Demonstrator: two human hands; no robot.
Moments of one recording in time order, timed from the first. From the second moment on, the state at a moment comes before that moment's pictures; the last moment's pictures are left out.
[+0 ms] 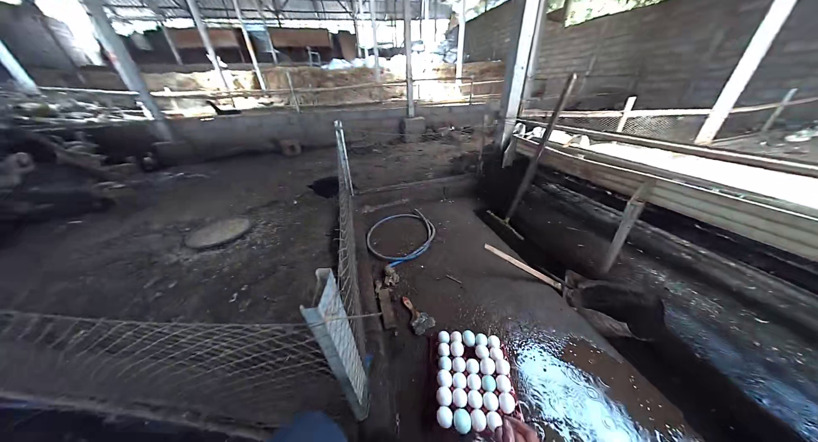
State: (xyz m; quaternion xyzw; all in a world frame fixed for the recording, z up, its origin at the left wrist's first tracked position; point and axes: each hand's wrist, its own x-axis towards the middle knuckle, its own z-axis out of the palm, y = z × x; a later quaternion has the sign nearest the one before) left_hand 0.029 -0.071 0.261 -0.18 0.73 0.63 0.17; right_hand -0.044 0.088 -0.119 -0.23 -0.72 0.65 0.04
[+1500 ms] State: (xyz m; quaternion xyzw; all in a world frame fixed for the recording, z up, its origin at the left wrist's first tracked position) left_hand -0.011 -0.003 -0.039 -0.03 0.75 0.64 0.19; right_hand -0.016 0.076 -0.025 -0.35 -0.62 0.70 0.03
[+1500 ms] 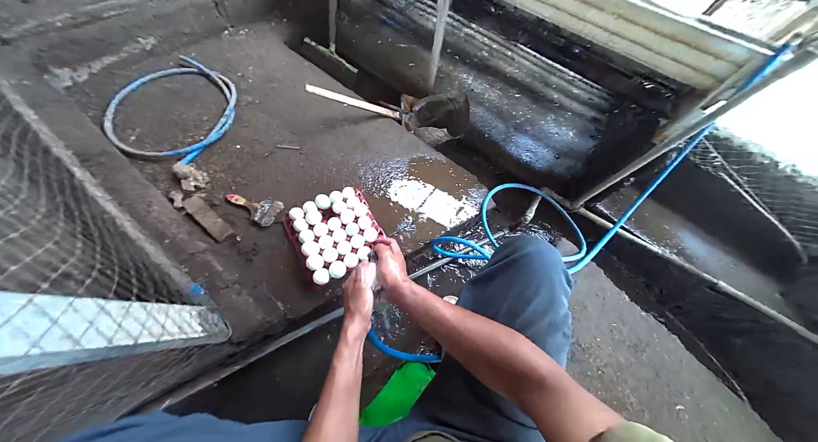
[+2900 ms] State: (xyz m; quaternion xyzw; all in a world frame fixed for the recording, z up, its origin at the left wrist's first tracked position) left_hand -0.017 -0.002 -0.039 -0.01 0.69 0.70 0.18; right_hand -0.026 0.079 -0.021 -0.40 -0.49 0.77 -0.04
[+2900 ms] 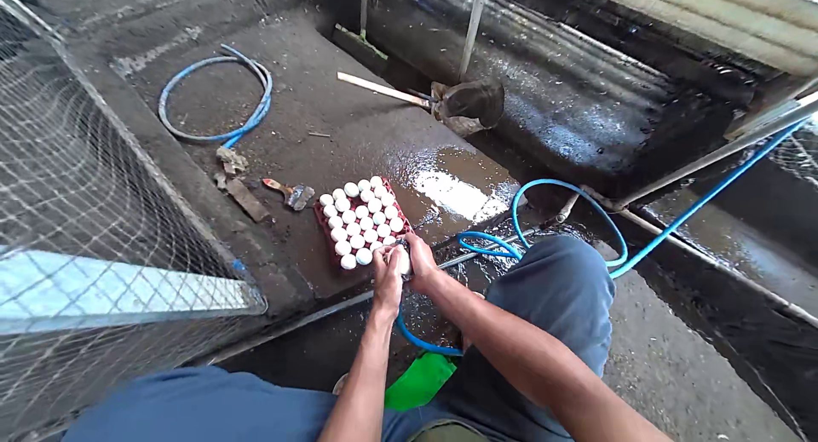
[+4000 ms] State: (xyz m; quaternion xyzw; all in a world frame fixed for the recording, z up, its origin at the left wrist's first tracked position) left_hand -0.020 -0.013 -0.041 0.02 0.69 0.69 0.23; right_hand -0.028 0.089 -0.032 -0.38 -0.48 0.79 -0.07
